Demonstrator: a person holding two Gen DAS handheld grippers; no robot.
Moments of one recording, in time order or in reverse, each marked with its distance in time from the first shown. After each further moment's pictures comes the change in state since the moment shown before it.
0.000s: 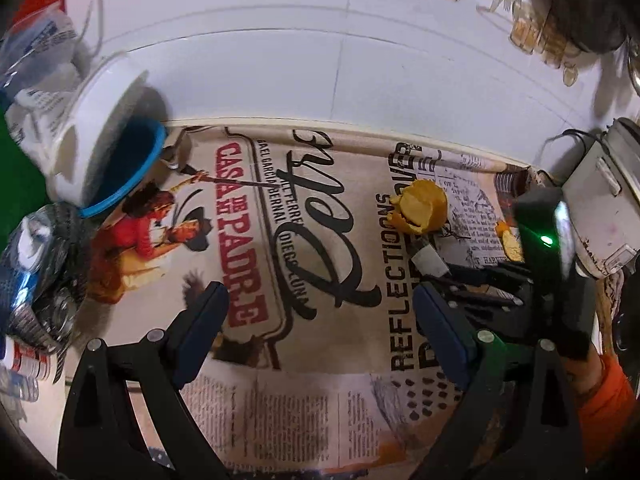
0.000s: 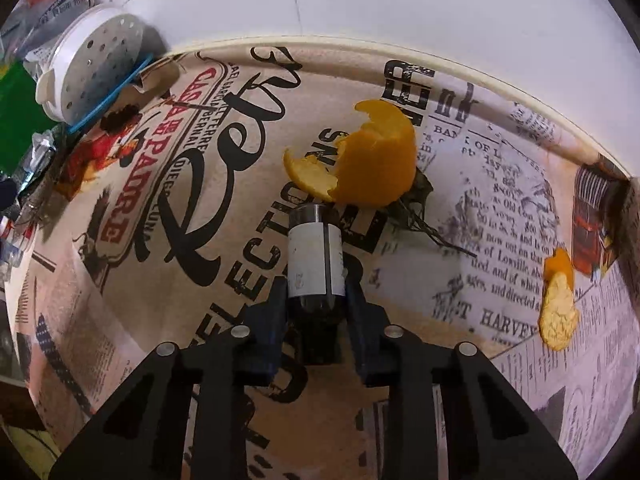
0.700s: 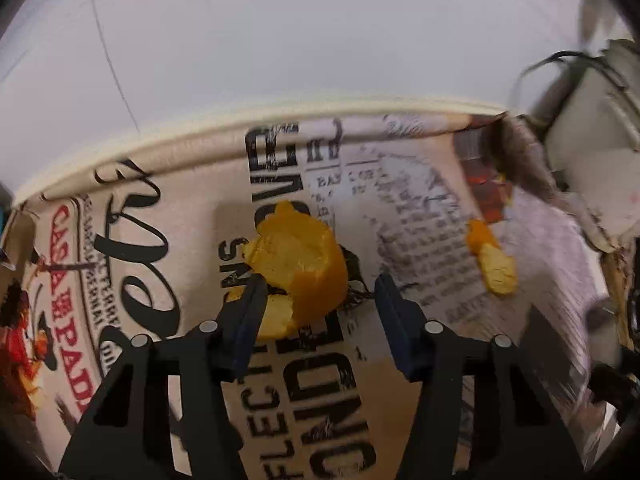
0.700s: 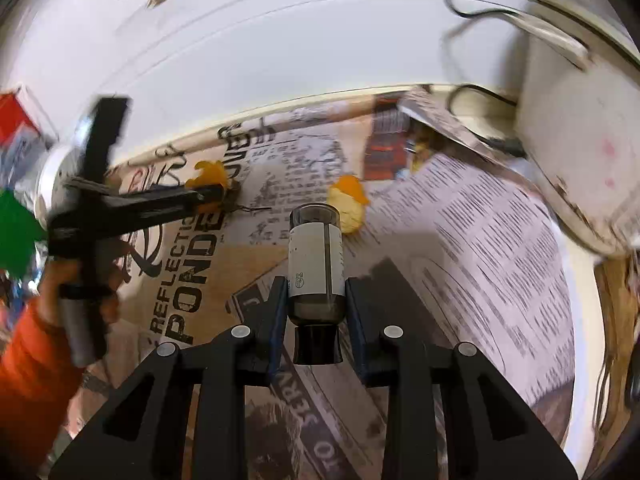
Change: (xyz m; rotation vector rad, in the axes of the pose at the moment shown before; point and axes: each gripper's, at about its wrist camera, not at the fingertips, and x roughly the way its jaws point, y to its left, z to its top) left arm 0.145 -0.124 0.048 0.216 0.131 -0.111; right arm -0.124 -0.094 -0.081 0.399 -0.183 -0.102
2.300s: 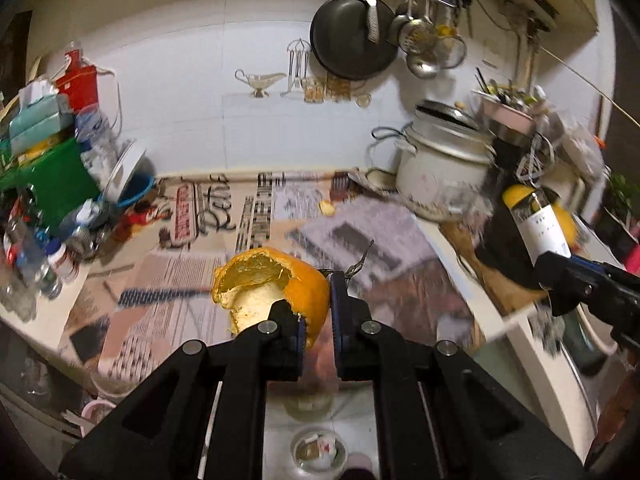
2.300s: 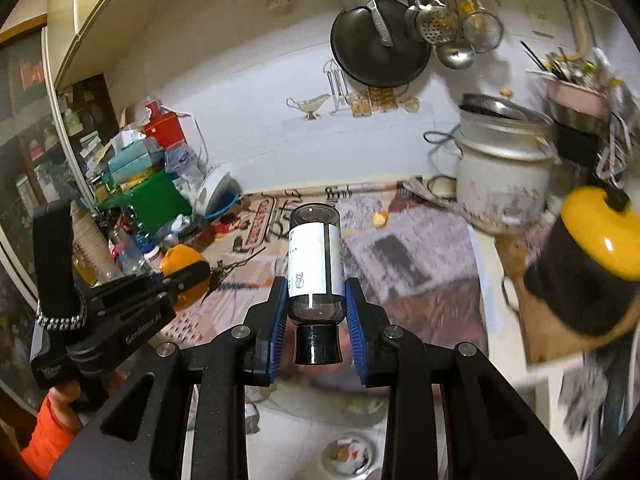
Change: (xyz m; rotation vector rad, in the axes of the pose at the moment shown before) left arm -0.398 -0.173 -0.338 -0.052 -0.433 0.042; right arm -0.321 0.019 -0.225 -0.158 -0.352 0.158
